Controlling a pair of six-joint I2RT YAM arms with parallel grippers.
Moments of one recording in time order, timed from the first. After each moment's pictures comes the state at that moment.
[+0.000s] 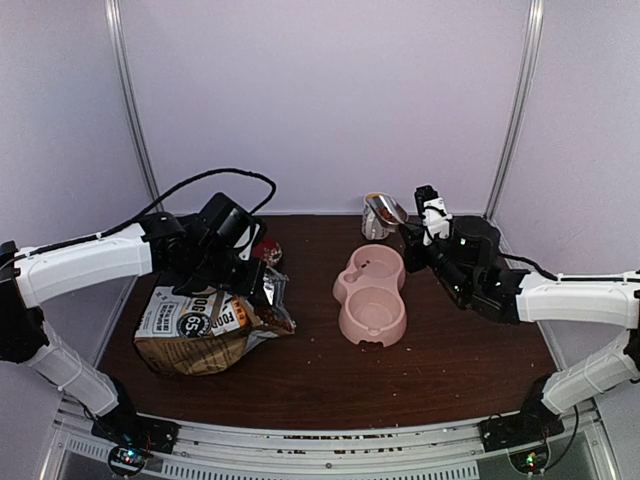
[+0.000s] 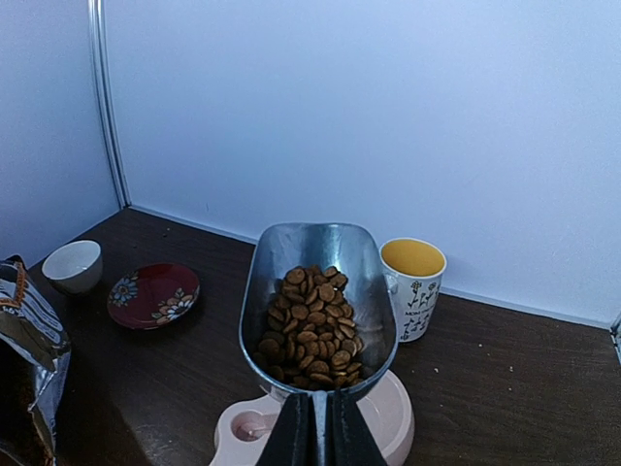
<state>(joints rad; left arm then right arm) -0.84 1.45 1.22 -0.68 -0.12 -0.46 0.77 1.29 0.74 0.46 0.37 0.03</state>
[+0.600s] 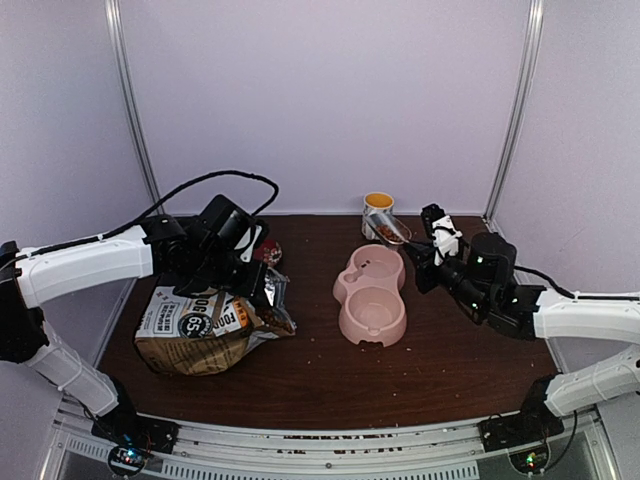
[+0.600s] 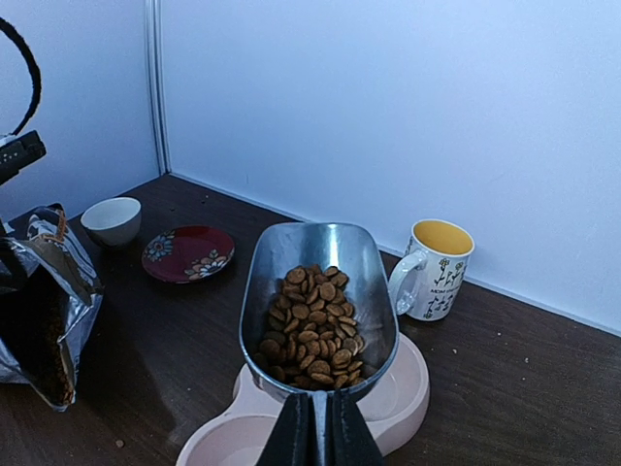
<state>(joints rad) -0.84 1.45 1.20 -0.65 -0.11 -0.43 0.77 1.15 0.60 0.43 0.25 -0.01</state>
